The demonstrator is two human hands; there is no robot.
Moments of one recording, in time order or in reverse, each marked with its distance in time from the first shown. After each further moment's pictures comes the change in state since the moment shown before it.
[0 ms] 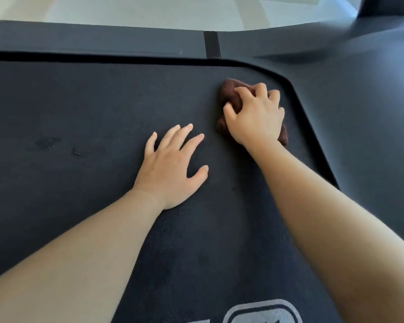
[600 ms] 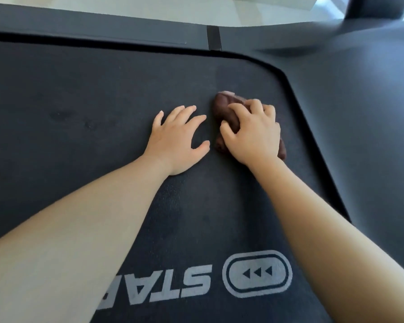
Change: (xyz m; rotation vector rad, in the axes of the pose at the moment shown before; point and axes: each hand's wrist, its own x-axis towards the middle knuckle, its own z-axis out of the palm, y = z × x) left_hand -0.001 -0.002 0.000 -0.031 0.026 0.023; right_hand -0.082 -0.002 -0.026 0.023 -0.007 -0.118
